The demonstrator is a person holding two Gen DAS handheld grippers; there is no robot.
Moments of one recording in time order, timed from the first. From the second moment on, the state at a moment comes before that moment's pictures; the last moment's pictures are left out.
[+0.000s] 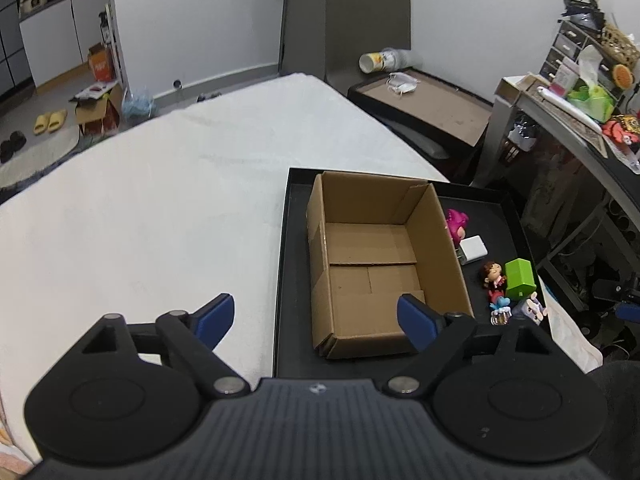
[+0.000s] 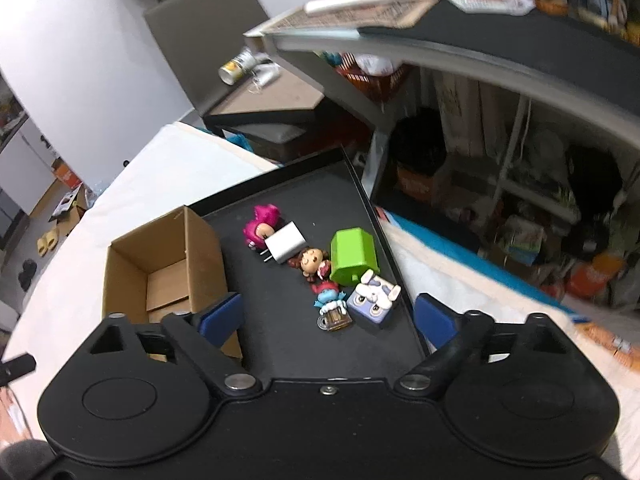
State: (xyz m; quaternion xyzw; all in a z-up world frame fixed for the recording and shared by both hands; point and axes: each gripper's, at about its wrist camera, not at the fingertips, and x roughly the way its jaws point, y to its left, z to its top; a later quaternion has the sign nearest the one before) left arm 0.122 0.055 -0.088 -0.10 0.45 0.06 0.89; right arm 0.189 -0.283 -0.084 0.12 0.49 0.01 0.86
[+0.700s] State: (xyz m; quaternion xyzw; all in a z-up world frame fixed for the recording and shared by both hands) left arm 0.201 0.062 -0.143 -0.17 0.56 0.11 0.81; right arm 0.235 -0.310 -0.152 0.22 0.57 -0.03 0.79
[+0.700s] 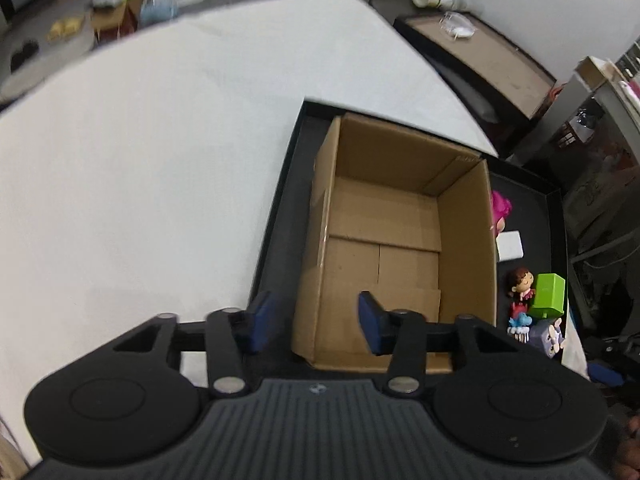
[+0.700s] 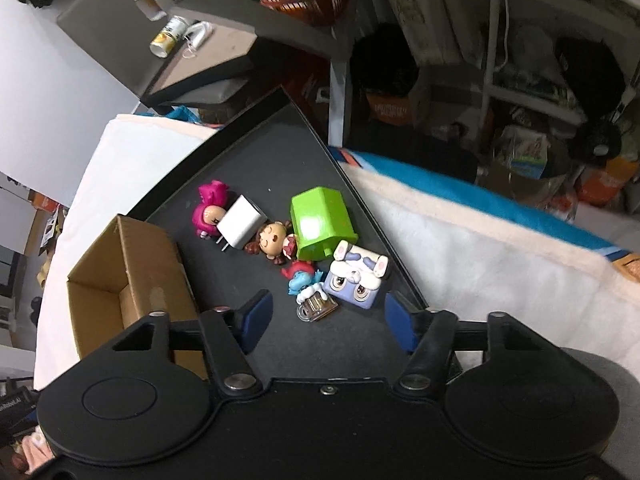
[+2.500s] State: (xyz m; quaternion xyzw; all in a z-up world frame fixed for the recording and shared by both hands) left arm 0.215 0.092 -0.195 -0.20 0.58 0.04 0.78; right arm 0.252 -0.218 -0.132 0.06 0.53 -0.04 0.84
